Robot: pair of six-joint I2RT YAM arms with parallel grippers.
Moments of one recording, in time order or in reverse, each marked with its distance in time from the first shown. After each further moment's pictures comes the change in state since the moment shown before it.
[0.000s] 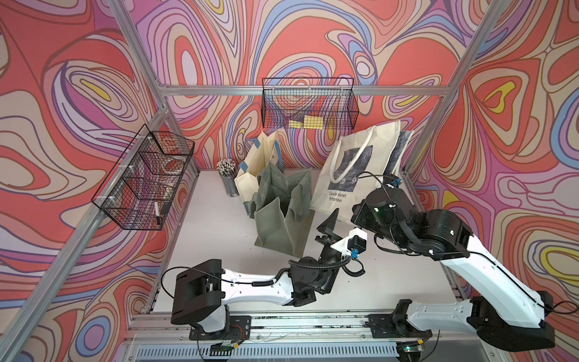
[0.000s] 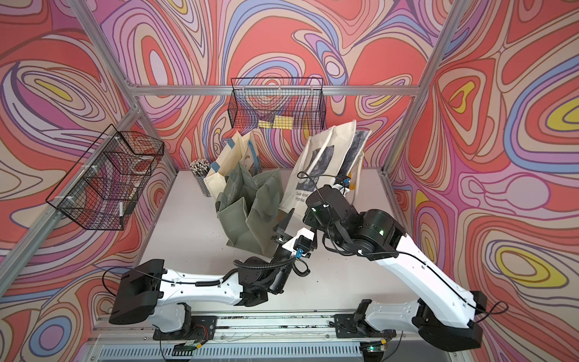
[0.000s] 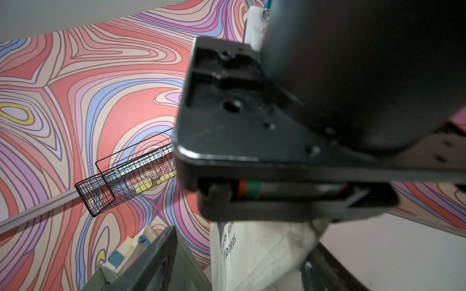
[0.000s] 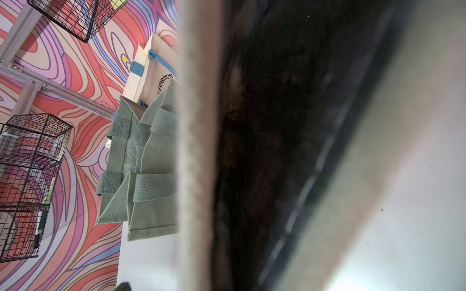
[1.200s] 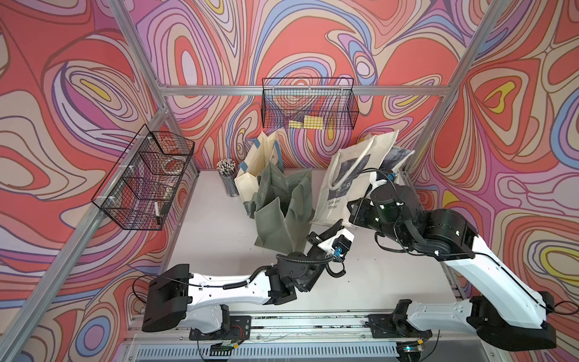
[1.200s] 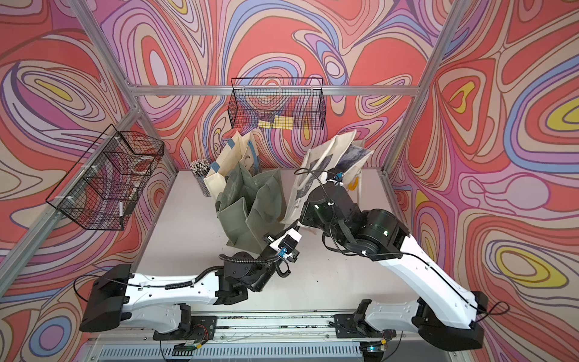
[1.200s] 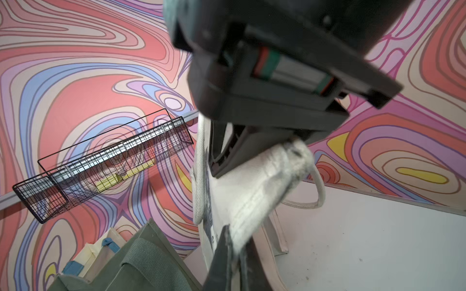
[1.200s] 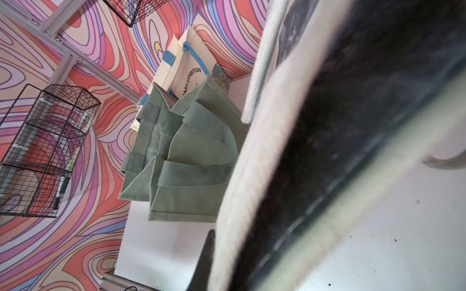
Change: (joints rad) left arm 0.033 -0.240 -0.116 -0.361 0.183 -0.240; right arm 0.004 0.010 0.050 0.058 -0.071 -0.190
